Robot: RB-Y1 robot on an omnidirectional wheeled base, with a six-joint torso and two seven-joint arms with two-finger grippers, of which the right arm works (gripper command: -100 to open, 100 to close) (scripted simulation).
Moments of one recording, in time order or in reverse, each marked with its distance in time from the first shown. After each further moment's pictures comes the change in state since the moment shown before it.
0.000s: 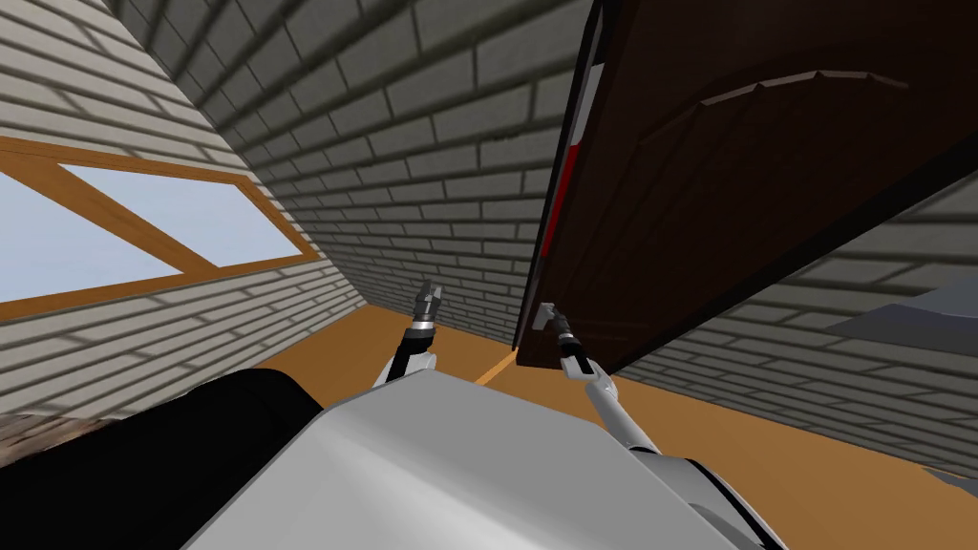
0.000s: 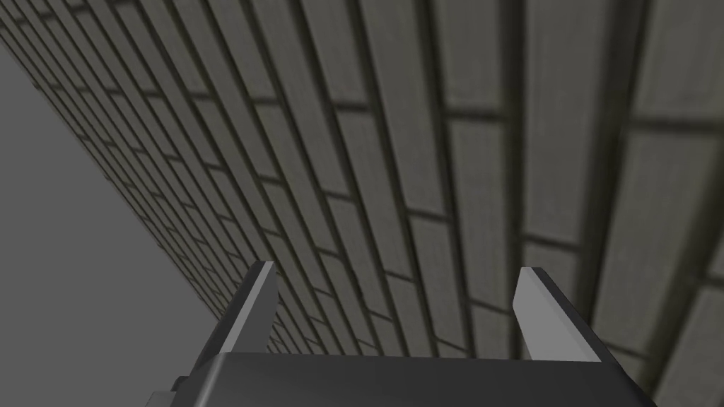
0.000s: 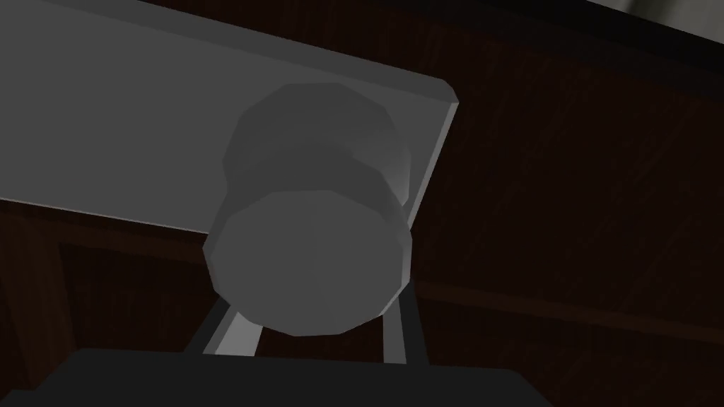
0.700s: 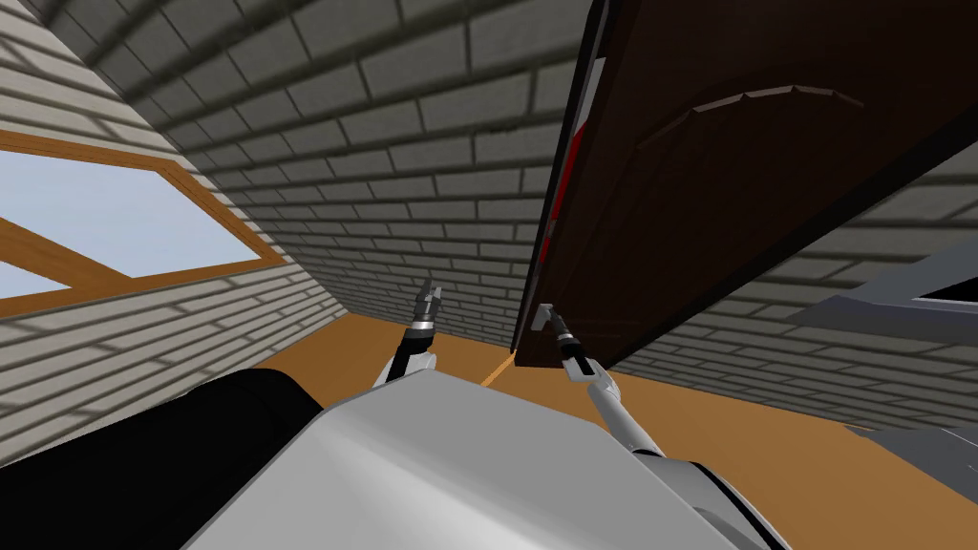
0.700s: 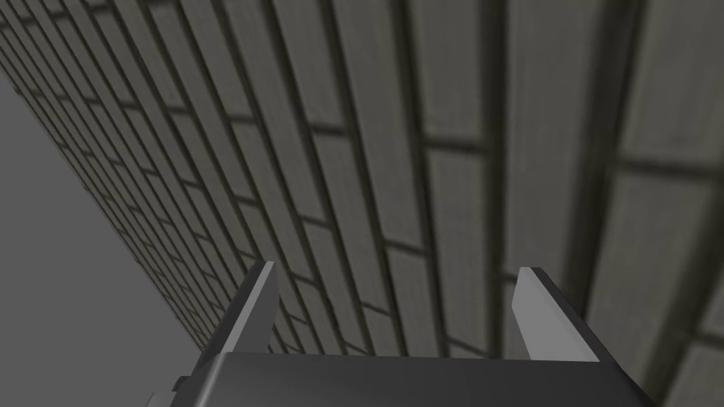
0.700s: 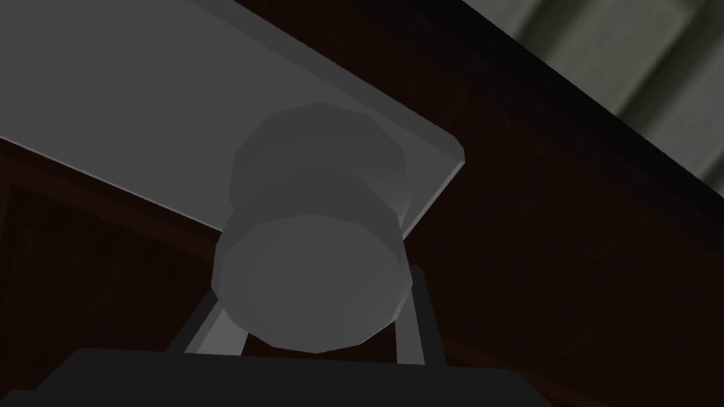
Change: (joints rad) arm 0.007 -0.014 0.005 -0.010 0.126 -0.022 0.166
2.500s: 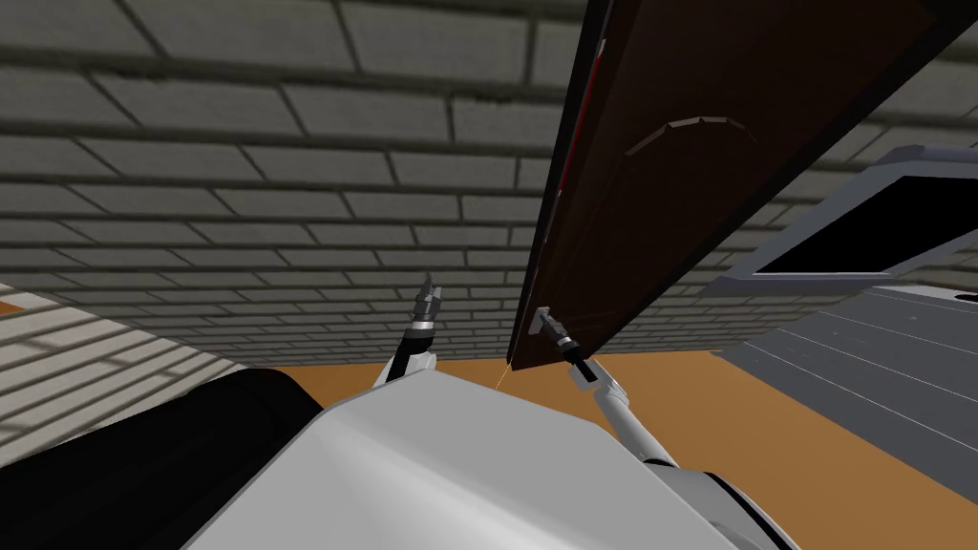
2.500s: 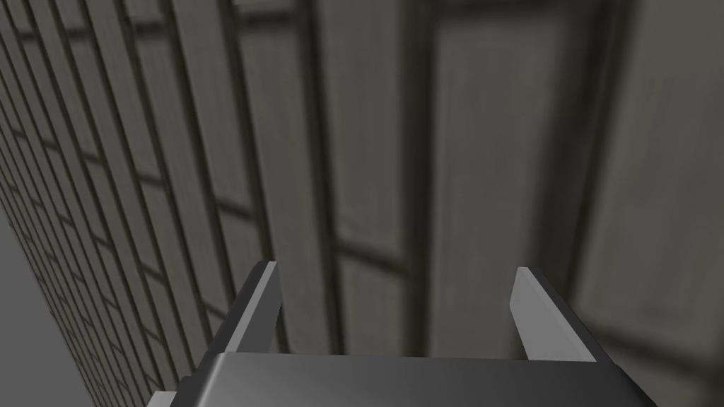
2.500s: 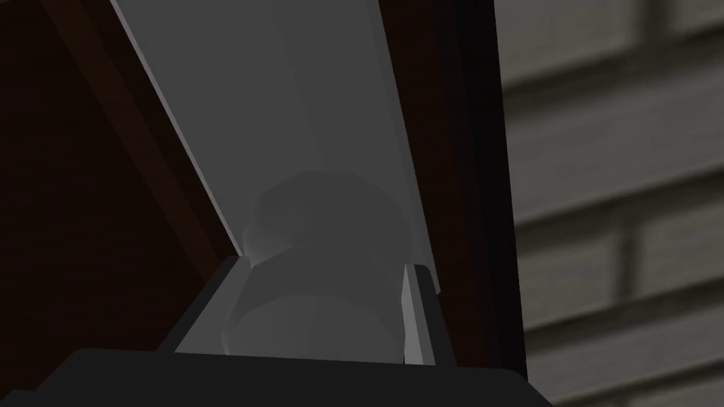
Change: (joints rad) arm 0.025 -0.037 0.017 -0.007 0.316 -0.067 0.462
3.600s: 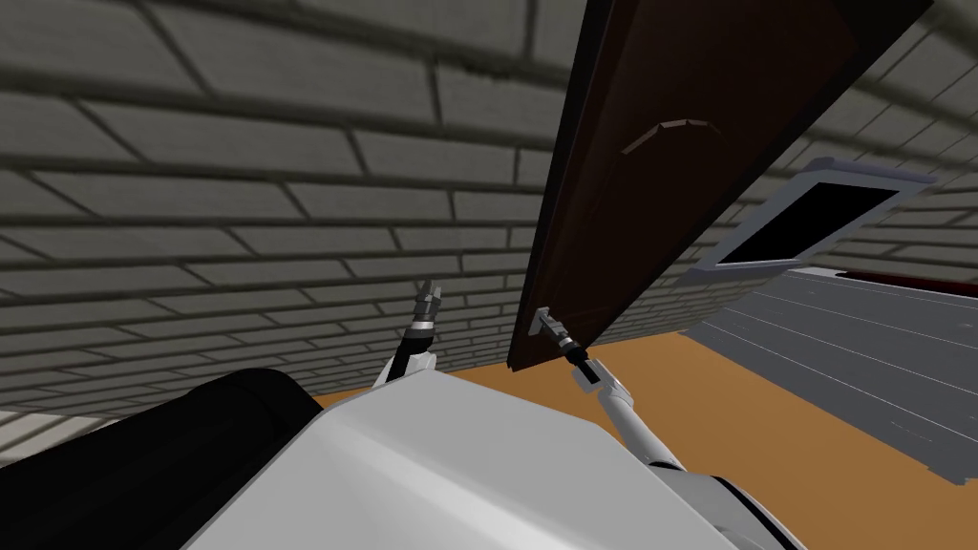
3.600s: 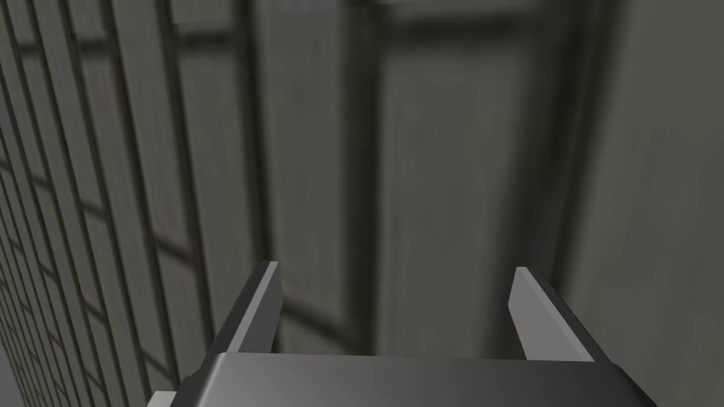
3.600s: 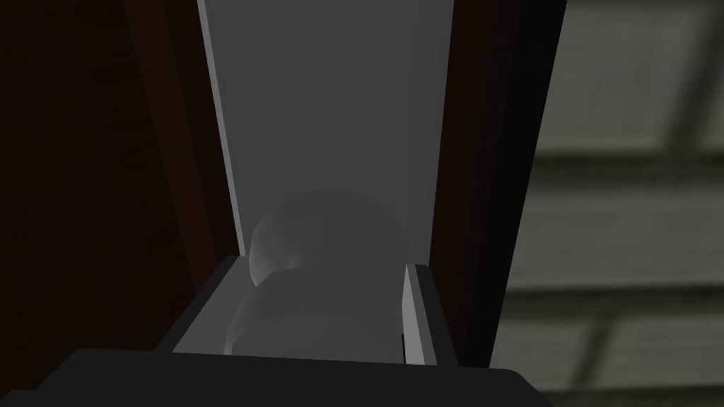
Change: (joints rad) arm 0.005 -0.021 -0.003 -0.010 0.091 -0.014 0.175
